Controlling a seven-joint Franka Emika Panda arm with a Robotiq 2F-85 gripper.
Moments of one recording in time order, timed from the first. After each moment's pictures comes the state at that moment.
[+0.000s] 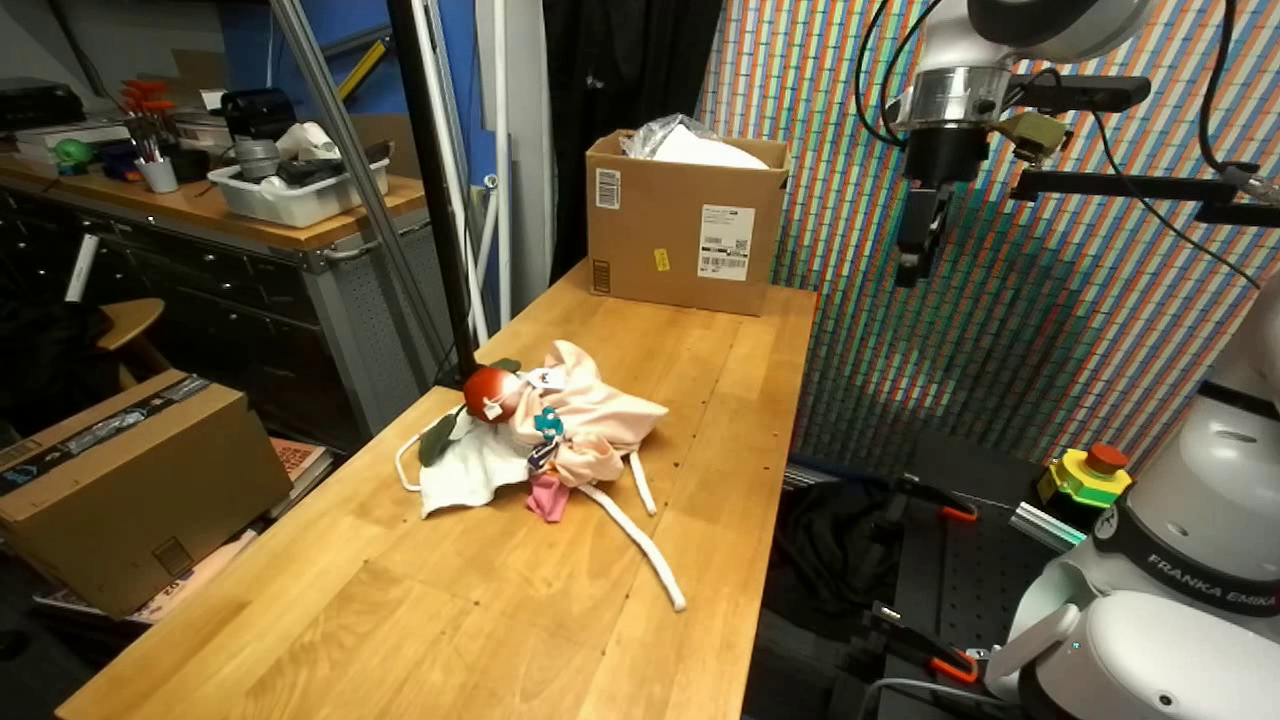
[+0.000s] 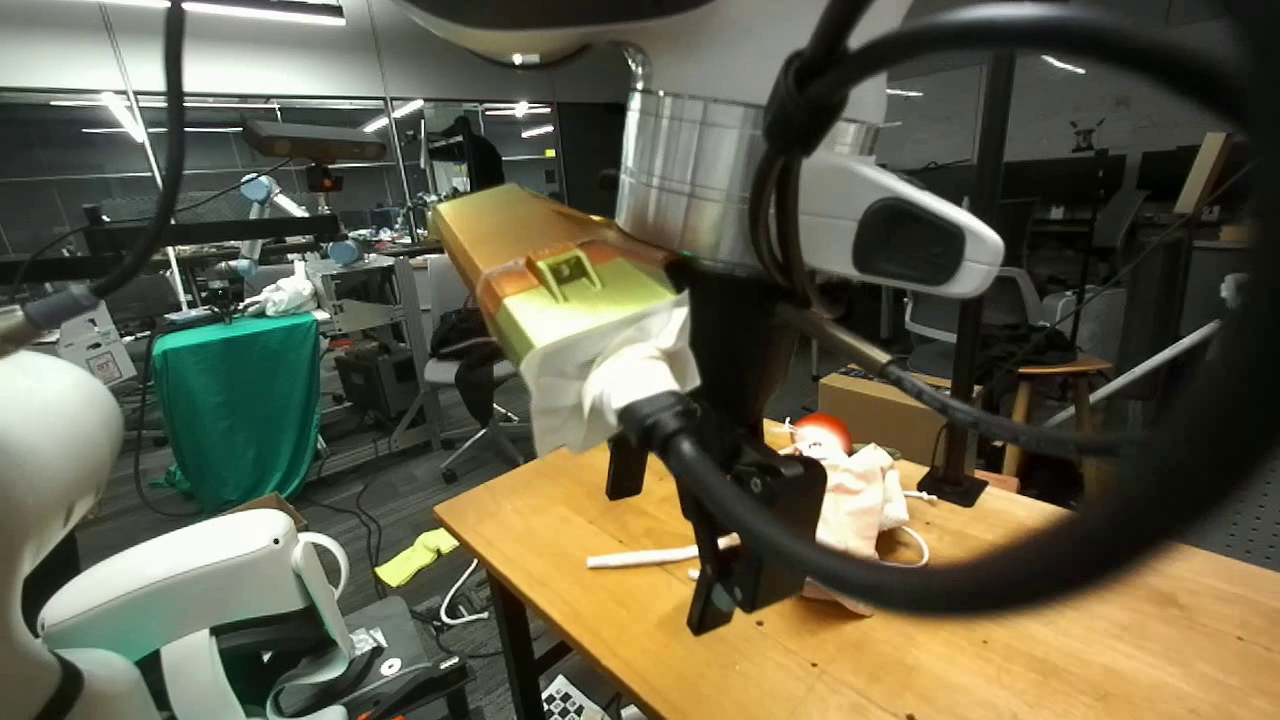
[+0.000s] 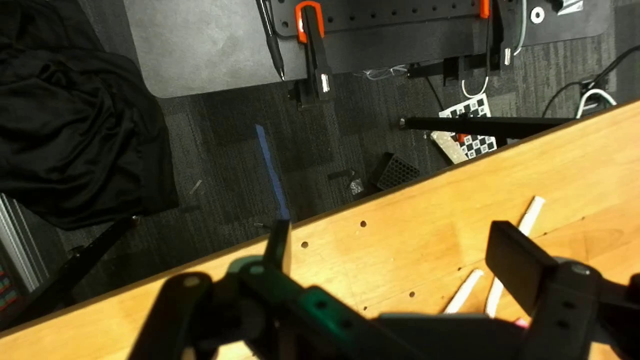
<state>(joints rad) -0.16 -0.57 -0.32 -2.61 -0.03 1.90 -0.31</state>
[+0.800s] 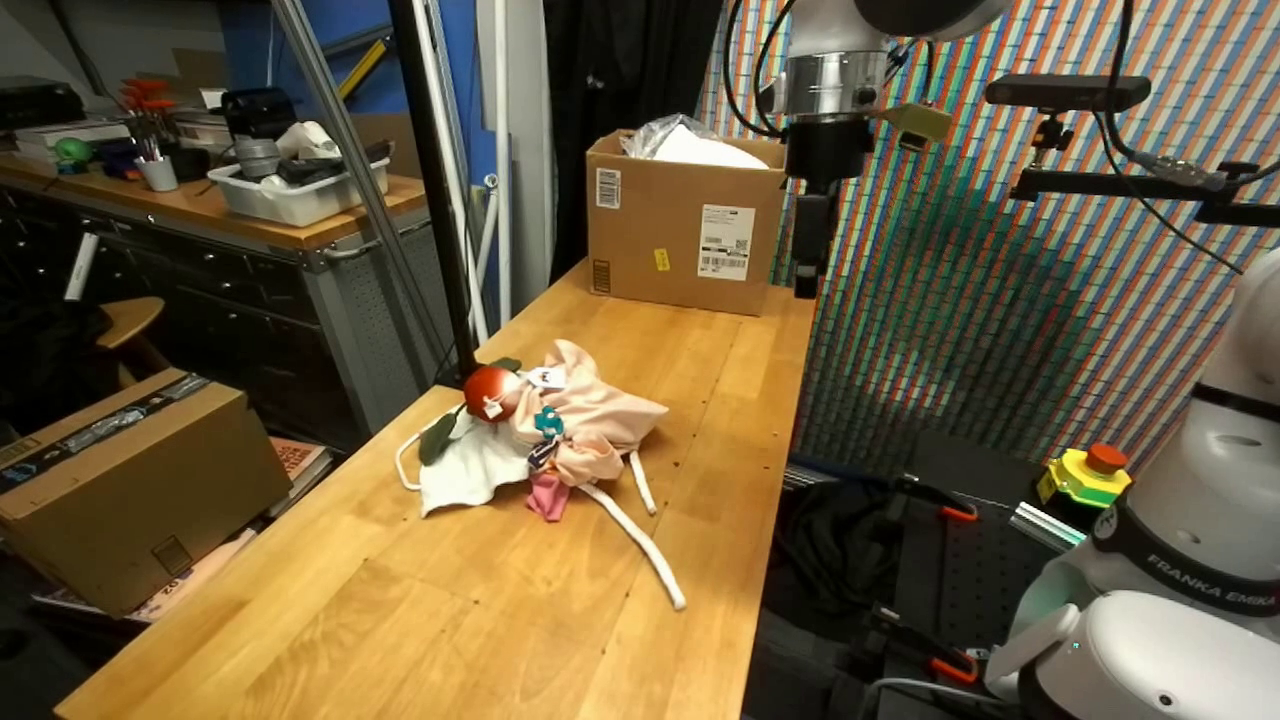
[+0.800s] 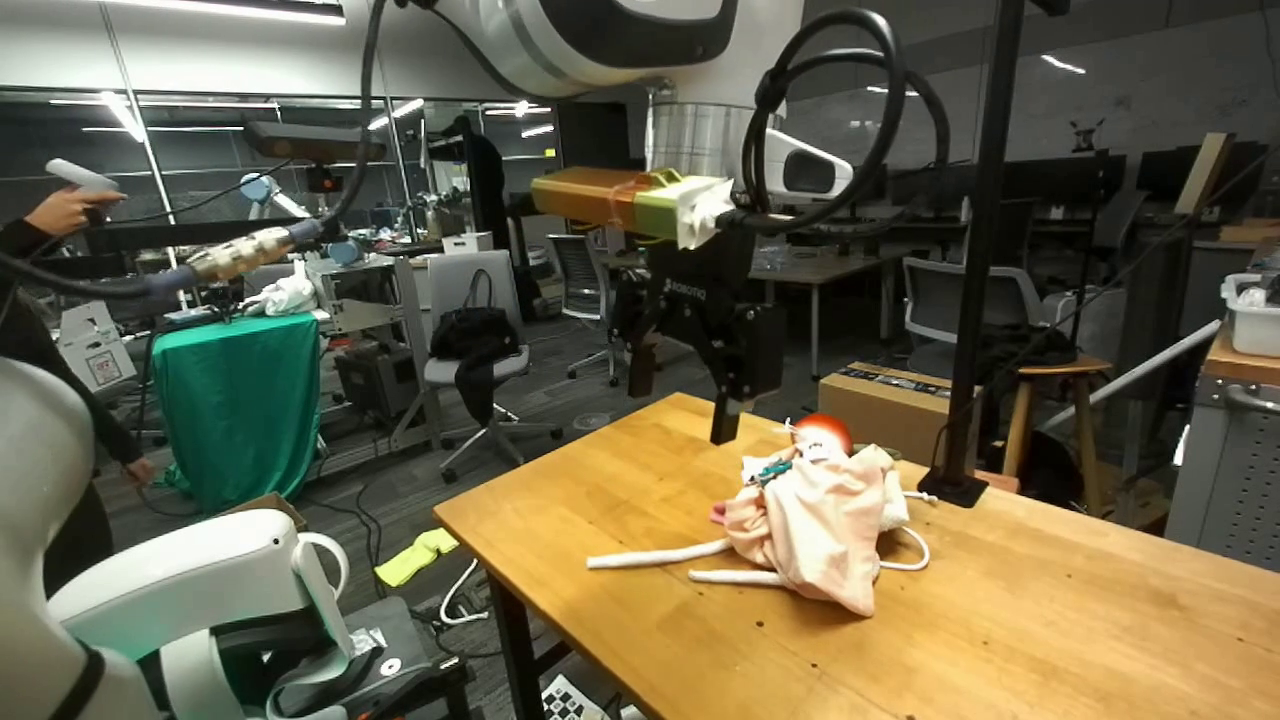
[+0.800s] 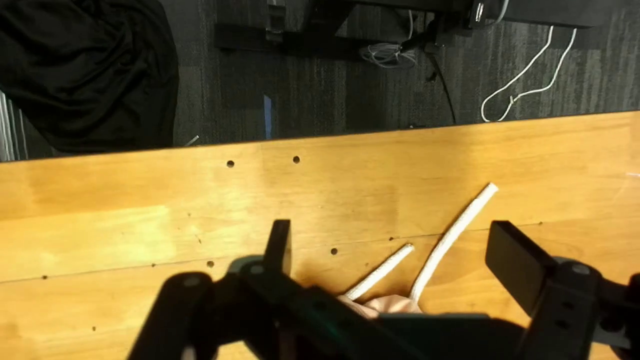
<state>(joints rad) 0.00 -0.36 -0.09 -2.43 0.03 1.93 -0.22</state>
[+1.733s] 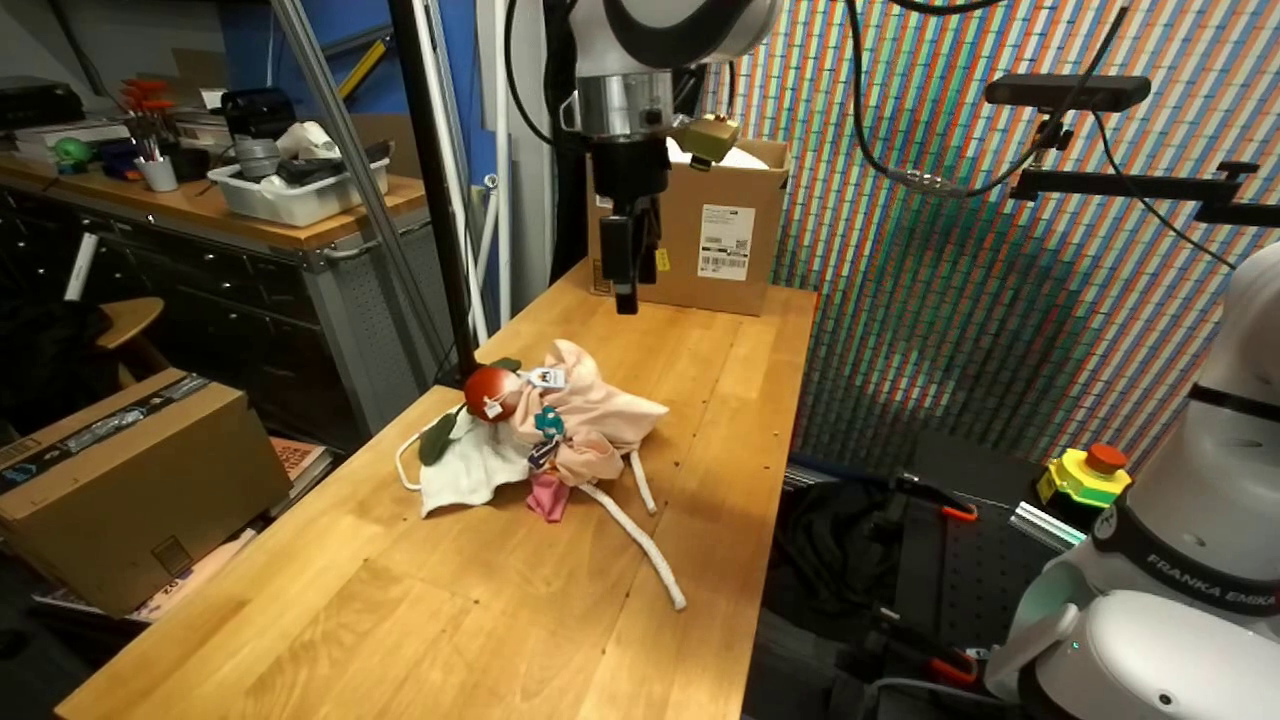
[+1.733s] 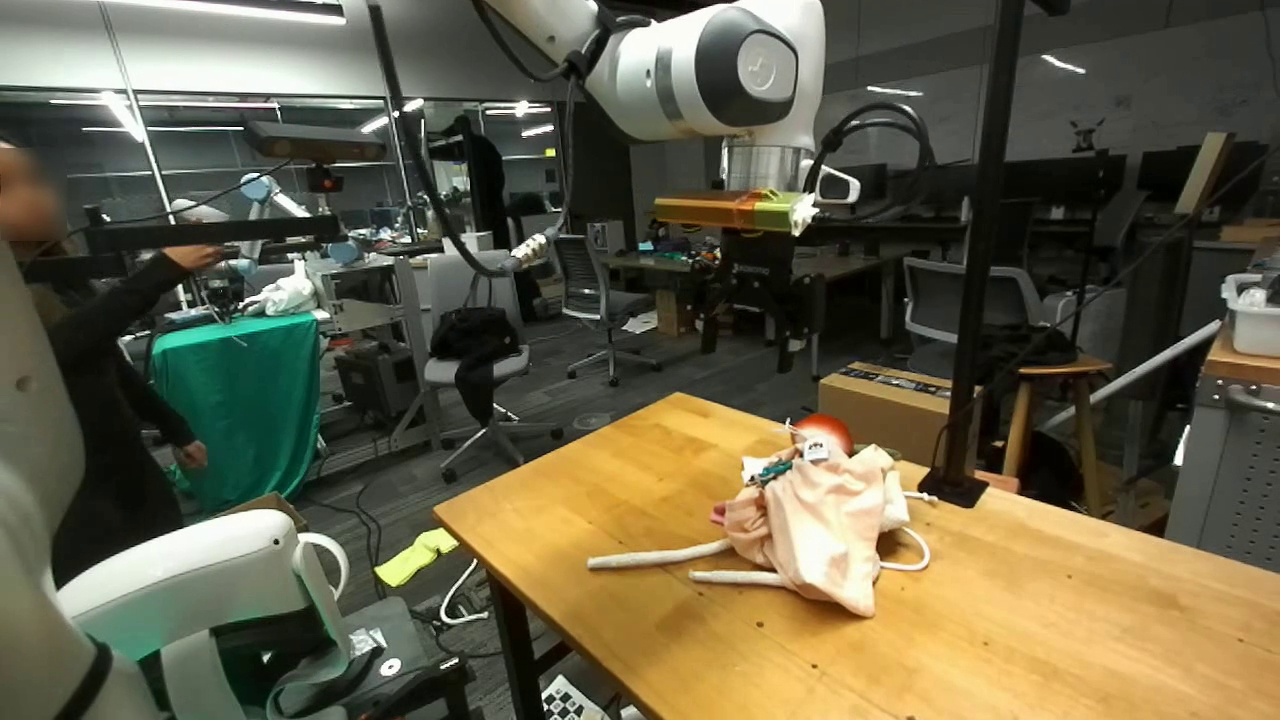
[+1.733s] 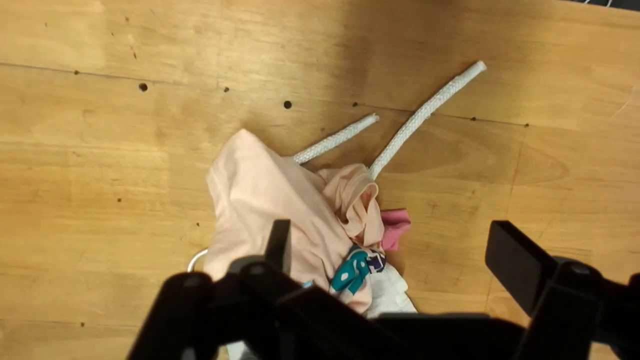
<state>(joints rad) 0.07 0.14 0.05 -1.92 0.02 1.95 -0.20</state>
